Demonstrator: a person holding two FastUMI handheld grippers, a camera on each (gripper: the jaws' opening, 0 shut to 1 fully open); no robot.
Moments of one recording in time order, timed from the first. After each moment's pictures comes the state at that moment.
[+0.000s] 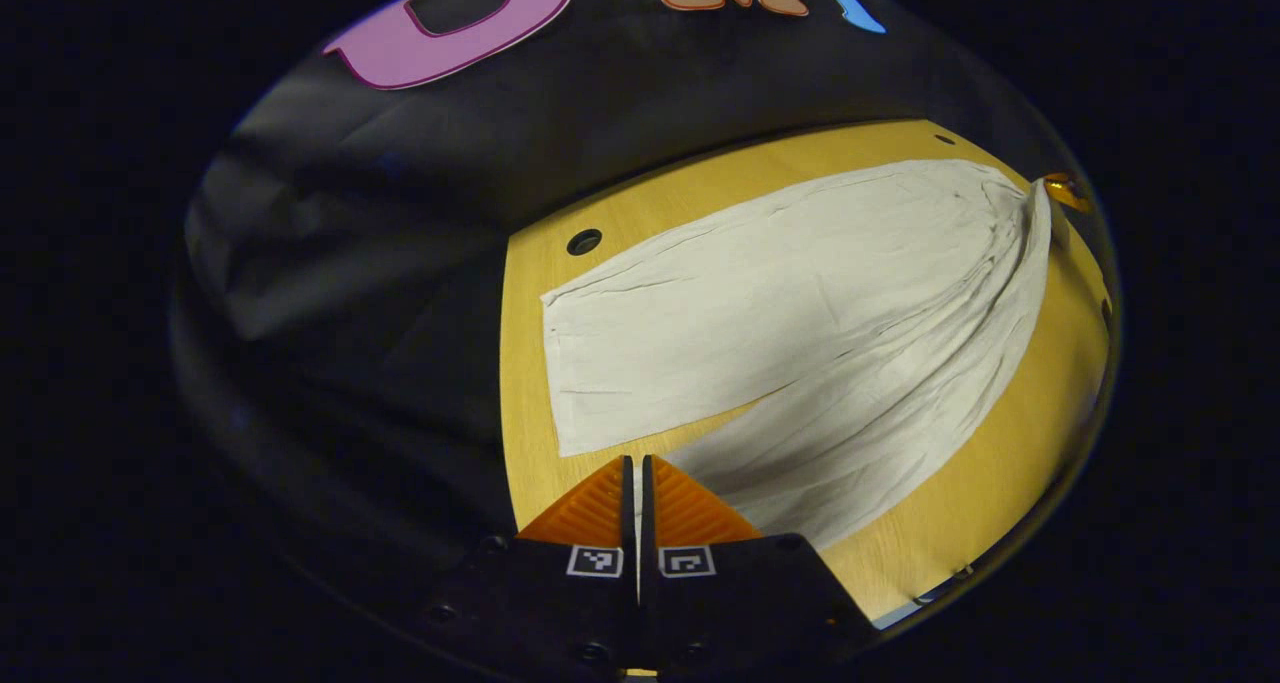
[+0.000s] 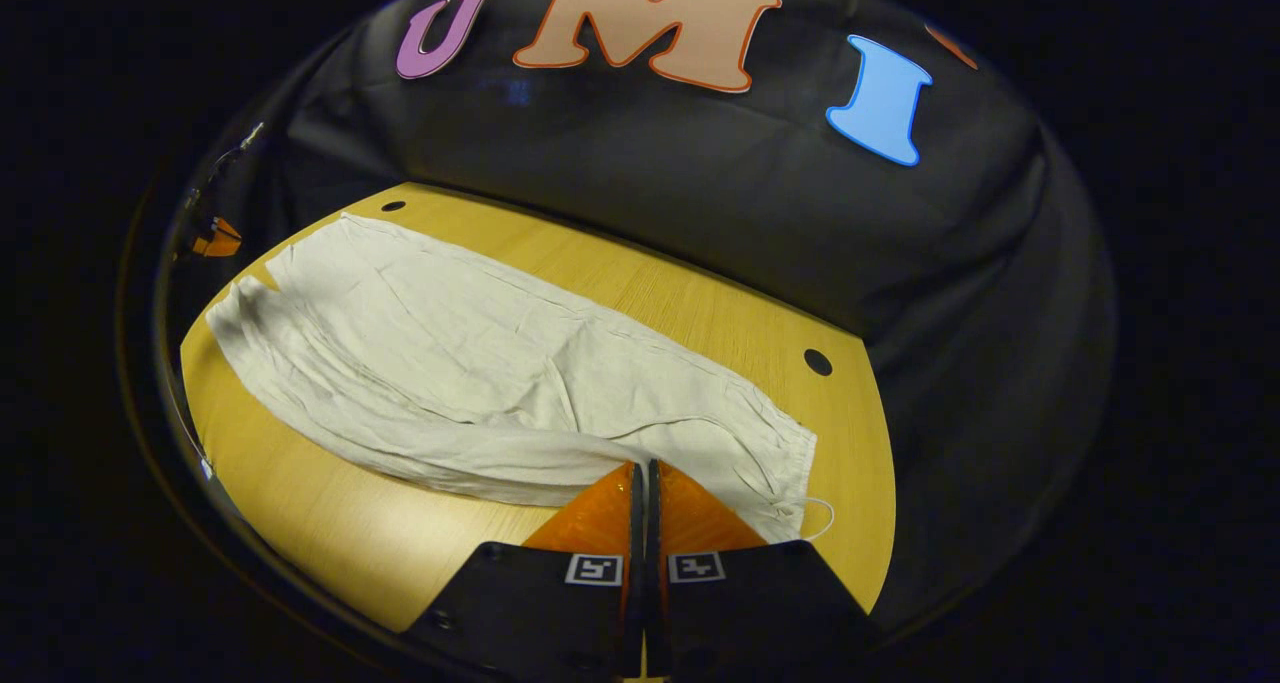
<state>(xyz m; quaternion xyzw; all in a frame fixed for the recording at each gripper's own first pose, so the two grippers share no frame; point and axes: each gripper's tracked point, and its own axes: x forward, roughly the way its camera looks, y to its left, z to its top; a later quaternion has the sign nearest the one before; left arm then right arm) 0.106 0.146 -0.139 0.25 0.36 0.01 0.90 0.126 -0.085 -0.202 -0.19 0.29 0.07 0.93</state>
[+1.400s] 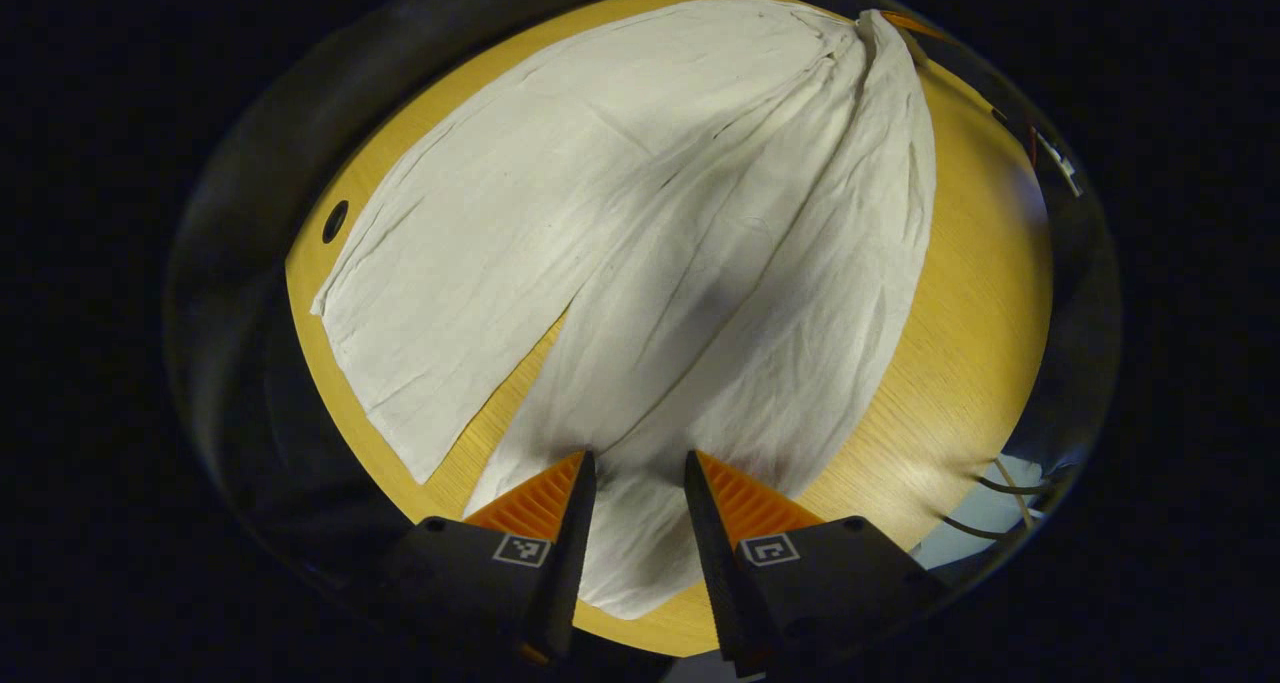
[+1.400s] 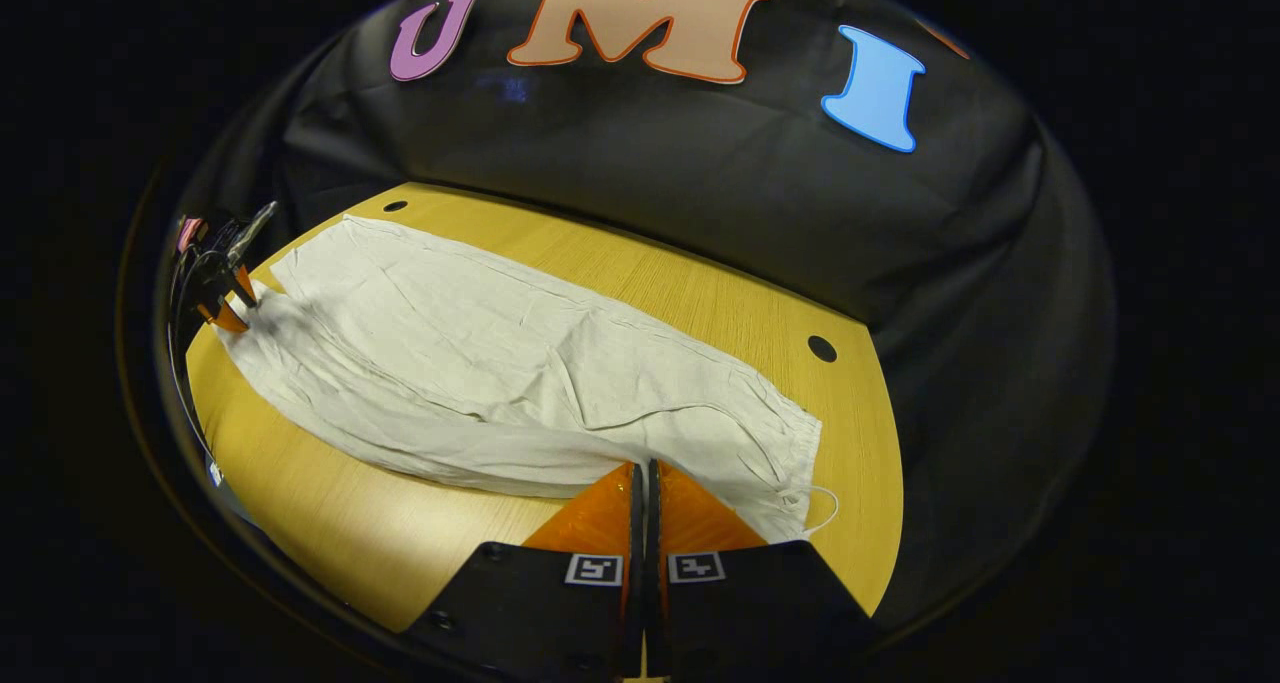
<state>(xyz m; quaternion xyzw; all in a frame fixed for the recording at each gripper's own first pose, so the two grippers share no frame) 0.082 0.129 -0.244 0.38 0.54 -0.20 0.73 0.117 -0.086 -0.202 -0.18 0.31 0.07 0.93</state>
